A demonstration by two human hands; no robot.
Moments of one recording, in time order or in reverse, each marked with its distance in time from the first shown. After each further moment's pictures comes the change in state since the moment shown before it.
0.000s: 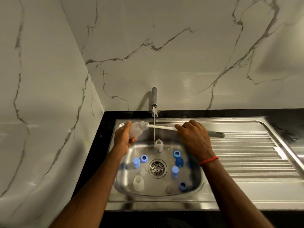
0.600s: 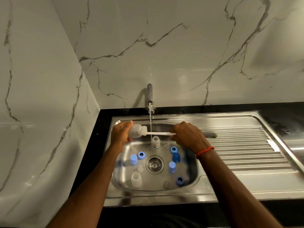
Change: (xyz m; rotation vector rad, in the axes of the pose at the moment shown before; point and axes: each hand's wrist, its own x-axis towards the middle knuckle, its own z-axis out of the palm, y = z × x) left_hand -0.006 -0.007 -0.007 0.360 -0.094 0.312; right_hand 0.012 -0.011 -0.021 0.213 -0.473 0.076
